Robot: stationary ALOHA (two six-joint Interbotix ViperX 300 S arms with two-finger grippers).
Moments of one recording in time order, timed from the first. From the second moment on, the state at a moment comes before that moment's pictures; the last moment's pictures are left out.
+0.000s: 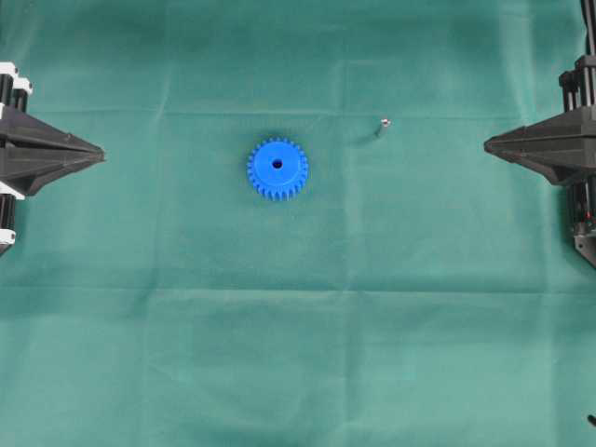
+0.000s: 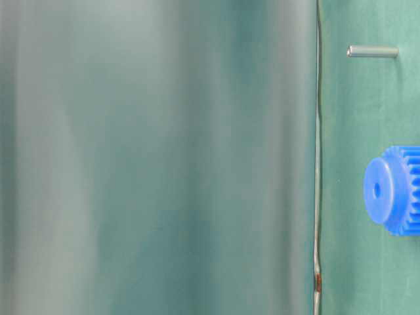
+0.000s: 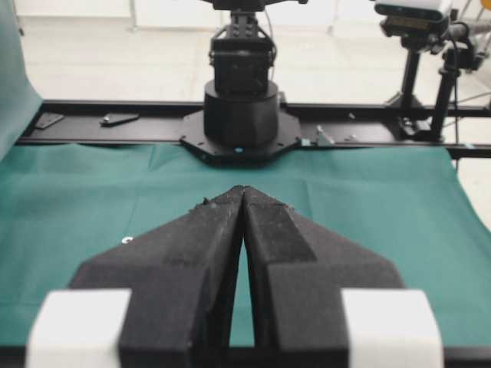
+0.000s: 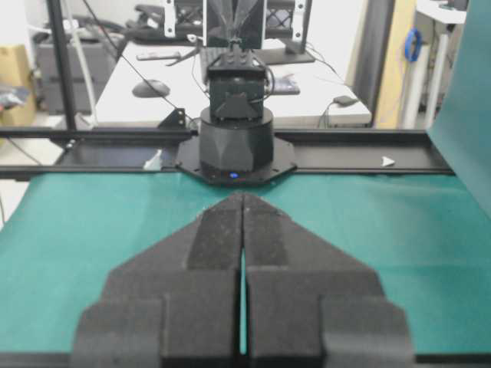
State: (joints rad) left arm 0.00 -0.97 1.18 0.00 -0.29 0.00; right arm 0.00 -0.96 1.17 0.00 -0.30 -0.01
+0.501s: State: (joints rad) left arm 0.00 -0.96 1.18 0.01 -0.27 0.00; right arm -0.14 -0.73 1.19 0.01 -0.24 -0.01
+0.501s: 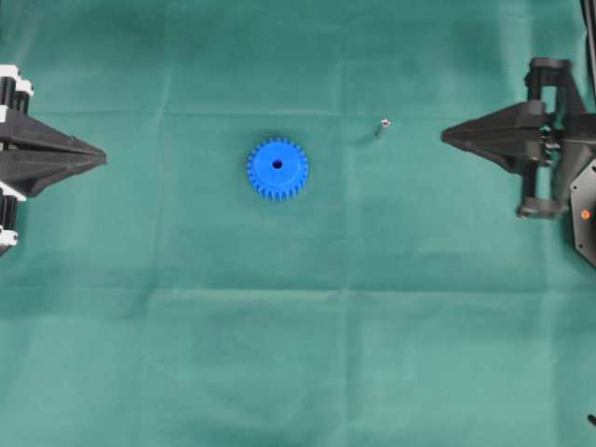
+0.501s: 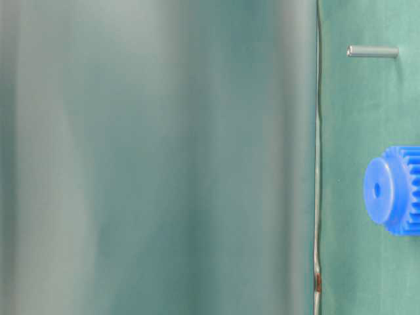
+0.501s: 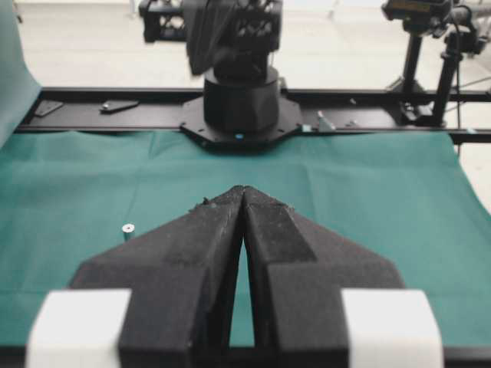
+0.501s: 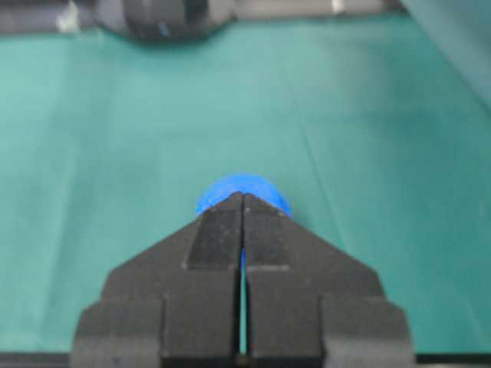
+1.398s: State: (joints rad) left arm 0.00 -0.96 1.18 0.01 -0.26 0.00; right arm -0.29 -0.10 1.15 0.02 -0.56 -0.02
